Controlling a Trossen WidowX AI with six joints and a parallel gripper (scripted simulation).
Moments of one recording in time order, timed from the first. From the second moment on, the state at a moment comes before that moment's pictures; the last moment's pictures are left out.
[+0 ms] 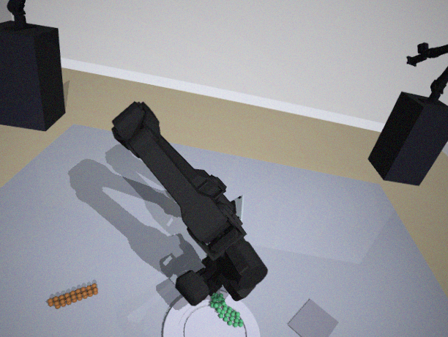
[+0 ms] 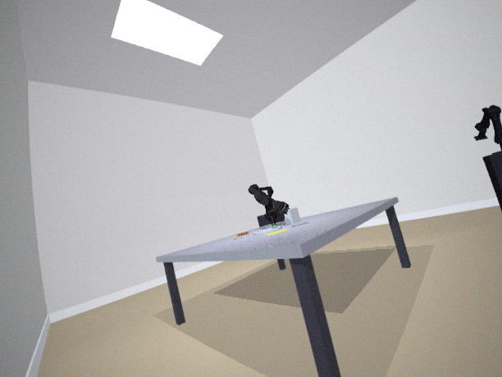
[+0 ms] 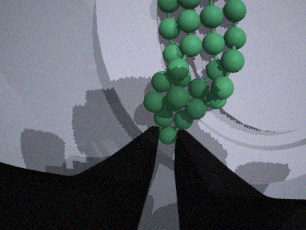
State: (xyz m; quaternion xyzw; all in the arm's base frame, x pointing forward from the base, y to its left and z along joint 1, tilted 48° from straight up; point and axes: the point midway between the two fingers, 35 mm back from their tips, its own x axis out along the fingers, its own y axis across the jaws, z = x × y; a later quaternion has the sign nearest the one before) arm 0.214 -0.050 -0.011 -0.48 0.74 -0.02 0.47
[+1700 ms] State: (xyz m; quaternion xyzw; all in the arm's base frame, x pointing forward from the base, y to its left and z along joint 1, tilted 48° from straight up) arm 0.241 -0.061 0.001 -0.48 0.74 -0.02 0.47
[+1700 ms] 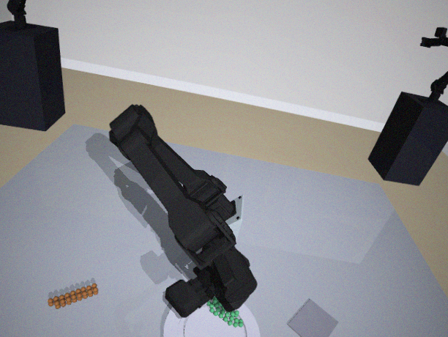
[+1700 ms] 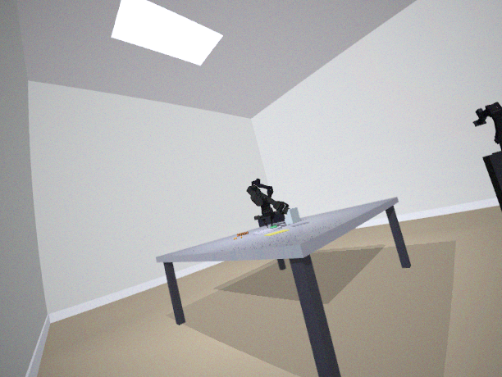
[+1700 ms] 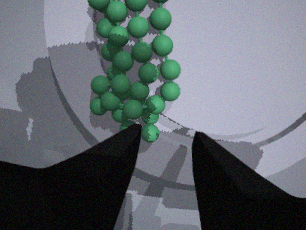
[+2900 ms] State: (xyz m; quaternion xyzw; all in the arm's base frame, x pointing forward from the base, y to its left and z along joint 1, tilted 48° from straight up) arm 0.241 -0.061 0.002 -0.48 0.74 -0.02 0.47
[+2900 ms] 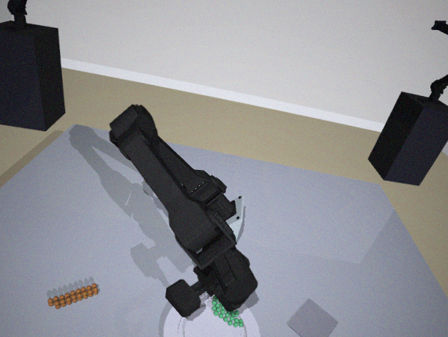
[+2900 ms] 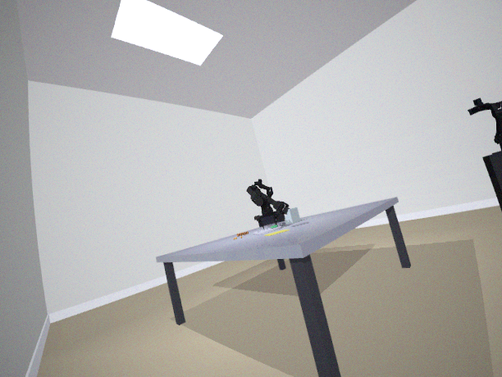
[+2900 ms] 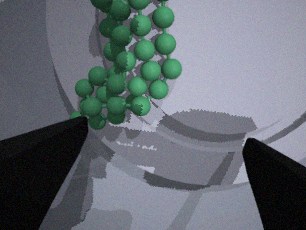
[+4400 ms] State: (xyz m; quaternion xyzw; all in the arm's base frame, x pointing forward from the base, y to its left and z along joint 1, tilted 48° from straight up) arm 0.214 -0.012 0.000 -0.20 0.65 -0.37 0.64
